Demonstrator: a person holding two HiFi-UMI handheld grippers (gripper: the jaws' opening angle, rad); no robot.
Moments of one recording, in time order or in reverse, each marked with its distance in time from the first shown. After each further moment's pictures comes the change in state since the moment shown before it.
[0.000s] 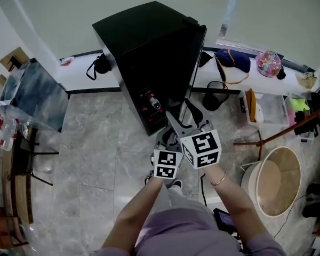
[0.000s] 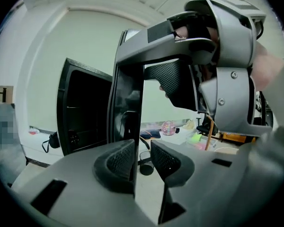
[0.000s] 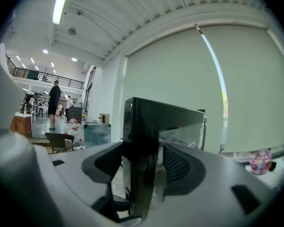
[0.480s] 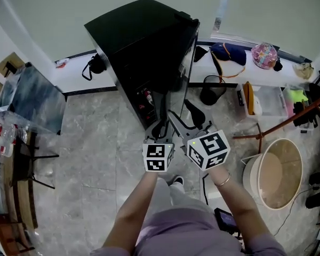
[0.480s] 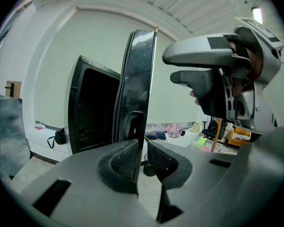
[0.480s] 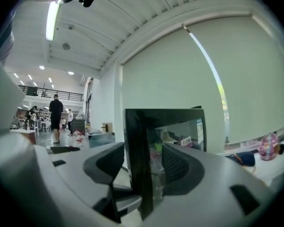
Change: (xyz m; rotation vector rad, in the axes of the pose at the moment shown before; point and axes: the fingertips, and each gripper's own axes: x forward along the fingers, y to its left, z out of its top) left arm -0.003 0.033 0.002 -0.069 -0.010 0.058; right arm -0.027 -0.004 -0.002 0.120 -0.064 0.043
